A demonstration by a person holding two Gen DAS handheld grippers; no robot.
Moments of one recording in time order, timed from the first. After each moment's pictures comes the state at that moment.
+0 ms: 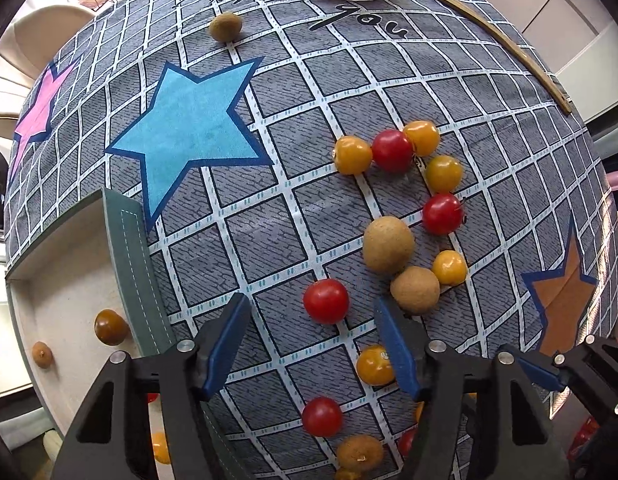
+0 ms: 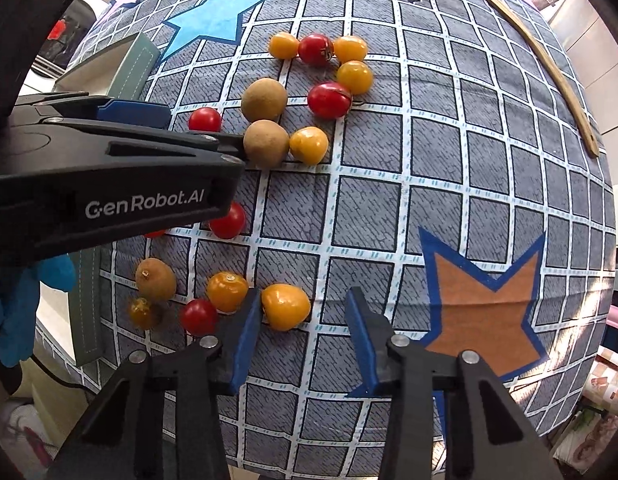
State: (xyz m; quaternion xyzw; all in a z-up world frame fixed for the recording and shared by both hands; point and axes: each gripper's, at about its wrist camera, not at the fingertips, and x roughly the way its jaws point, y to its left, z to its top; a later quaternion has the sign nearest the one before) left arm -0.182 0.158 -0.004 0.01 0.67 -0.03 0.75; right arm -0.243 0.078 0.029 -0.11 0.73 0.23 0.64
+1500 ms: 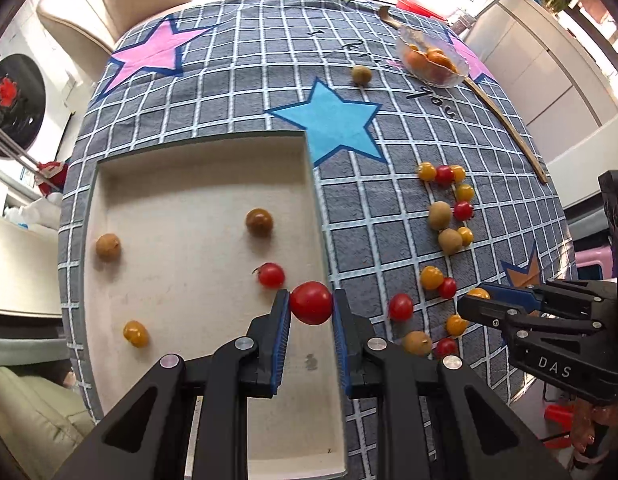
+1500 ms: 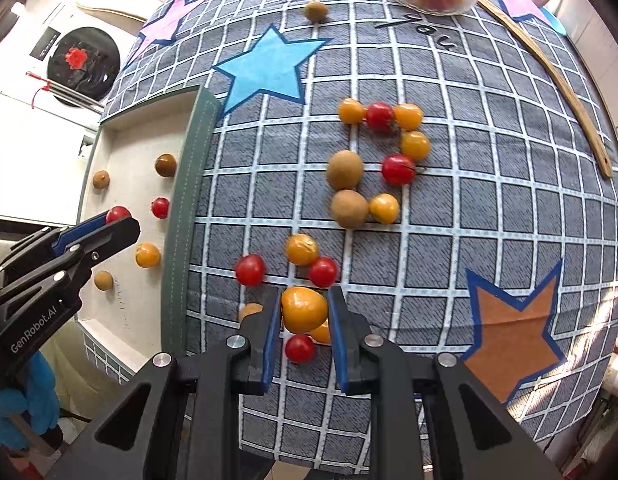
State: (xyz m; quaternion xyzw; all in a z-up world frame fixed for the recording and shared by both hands) left arm -0.289 0.270 0.078 -0.11 0.60 0.03 0.79; right arm -0.215 0.099 0.067 -0.04 0.72 0.27 0.64
